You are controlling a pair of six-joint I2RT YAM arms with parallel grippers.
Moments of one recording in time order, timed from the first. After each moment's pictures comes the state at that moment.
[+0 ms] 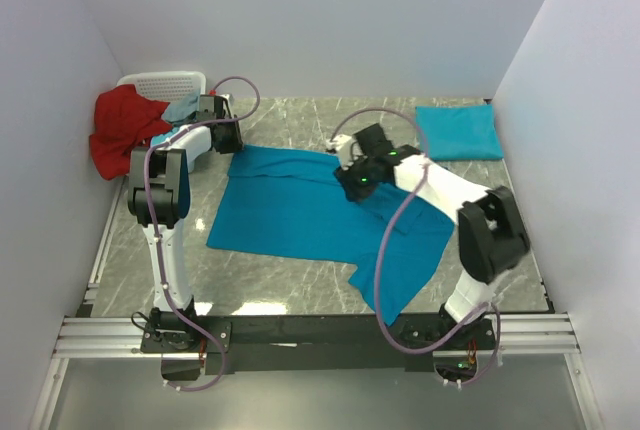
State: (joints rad) left arm -0.07 2.19 1.61 -0.28 0.14 -0.26; right arm 0.48 1.69 1.23 -0.55 -0.25 -0.32
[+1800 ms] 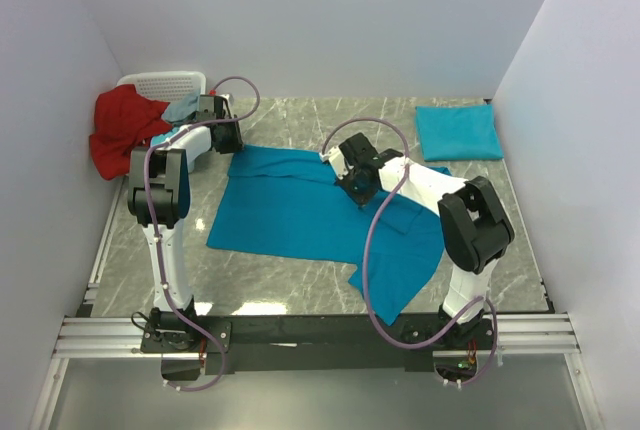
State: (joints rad) left arm -0.07 2.19 1.61 -0.27 0.14 -0.26; right arm 0.56 1.82 1.27 -0.58 0.02 -0.29
